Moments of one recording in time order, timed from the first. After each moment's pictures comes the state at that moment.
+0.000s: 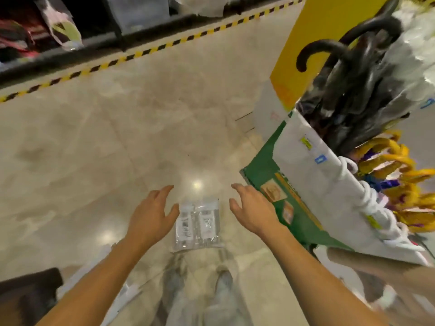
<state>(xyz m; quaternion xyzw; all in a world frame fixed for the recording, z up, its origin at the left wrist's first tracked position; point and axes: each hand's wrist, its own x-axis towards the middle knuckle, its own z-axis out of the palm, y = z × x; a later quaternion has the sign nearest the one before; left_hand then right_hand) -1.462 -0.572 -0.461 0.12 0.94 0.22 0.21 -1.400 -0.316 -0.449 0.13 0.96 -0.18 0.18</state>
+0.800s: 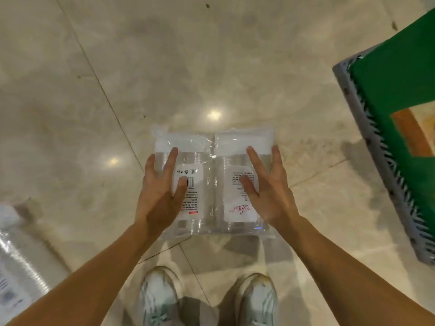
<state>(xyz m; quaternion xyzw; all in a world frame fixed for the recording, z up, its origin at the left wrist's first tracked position) -1.429 -0.589 -1.078 0.01 0.92 0.29 0.25 -1.386 -0.334 -1.074 0.14 0.93 -0.28 0.21</state>
